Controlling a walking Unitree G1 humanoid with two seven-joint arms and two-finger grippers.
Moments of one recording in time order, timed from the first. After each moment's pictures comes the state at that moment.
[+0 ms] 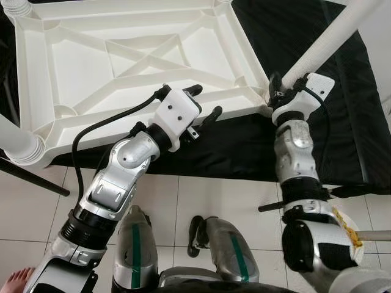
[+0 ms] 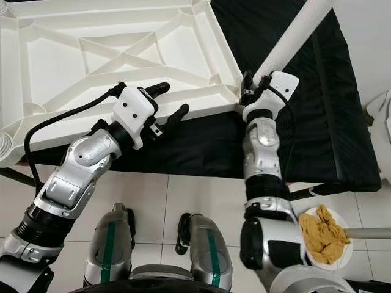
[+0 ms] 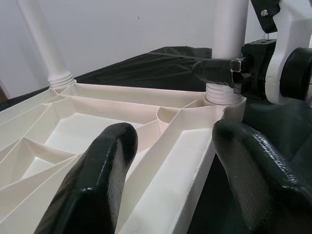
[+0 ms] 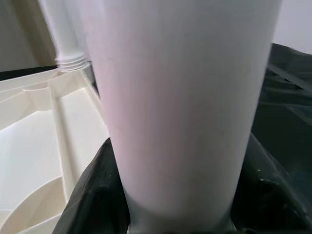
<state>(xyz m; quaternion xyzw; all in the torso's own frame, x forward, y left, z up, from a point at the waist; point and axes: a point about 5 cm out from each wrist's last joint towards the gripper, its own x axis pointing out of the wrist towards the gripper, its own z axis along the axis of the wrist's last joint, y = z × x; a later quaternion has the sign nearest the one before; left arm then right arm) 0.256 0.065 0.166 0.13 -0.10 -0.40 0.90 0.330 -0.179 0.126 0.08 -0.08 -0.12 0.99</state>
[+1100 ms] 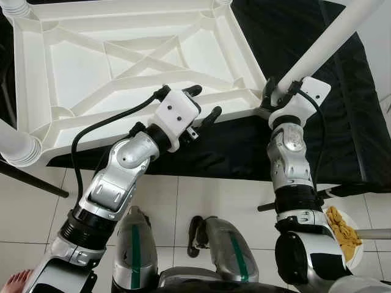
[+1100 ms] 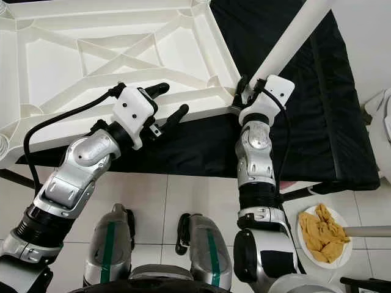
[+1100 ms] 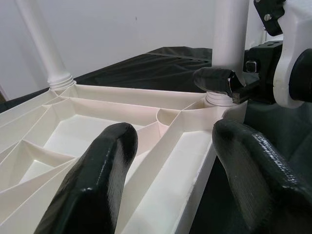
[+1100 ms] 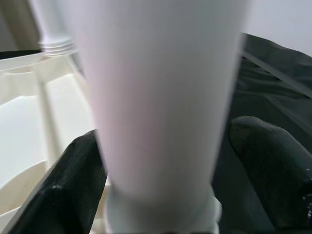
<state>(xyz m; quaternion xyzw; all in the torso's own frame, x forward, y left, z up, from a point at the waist) 0.256 0.066 0.165 0.13 -0.10 -0.40 0.90 0.323 -0.176 0.126 0.05 -0.05 -0.11 0.99</state>
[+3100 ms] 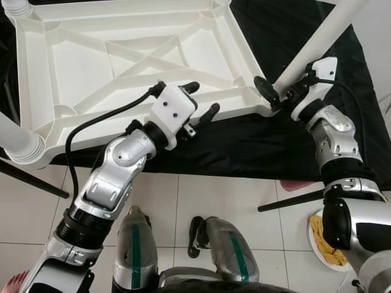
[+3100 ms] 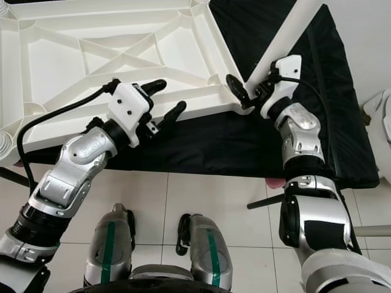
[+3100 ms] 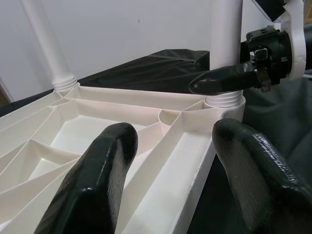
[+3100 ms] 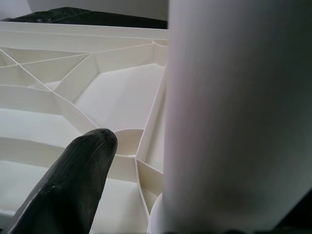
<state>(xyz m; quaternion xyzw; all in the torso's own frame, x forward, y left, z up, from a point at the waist) 0.257 0.071 0.170 0.13 -0.10 -0.40 0.90 0.348 -0.216 0.140 -0.03 -0.03 0.26 0.97</state>
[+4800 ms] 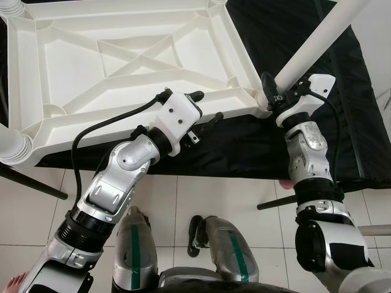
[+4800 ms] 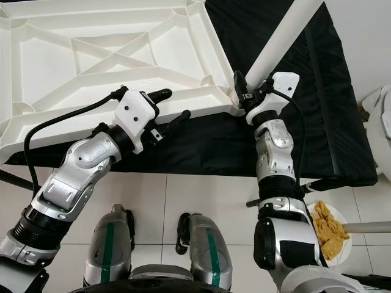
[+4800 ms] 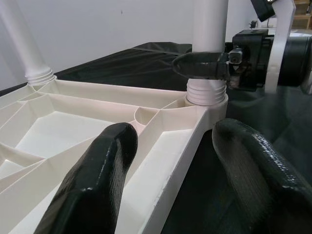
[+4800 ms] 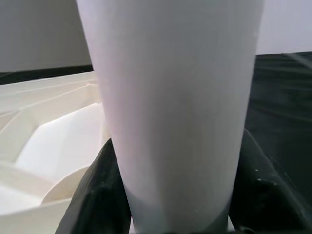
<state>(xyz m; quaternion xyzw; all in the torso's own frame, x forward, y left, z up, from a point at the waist) 0.251 0.064 0.162 0.12 -0.08 -0.42 0.90 0.329 -0.181 0.127 0.07 -0.10 0.04 0.99</state>
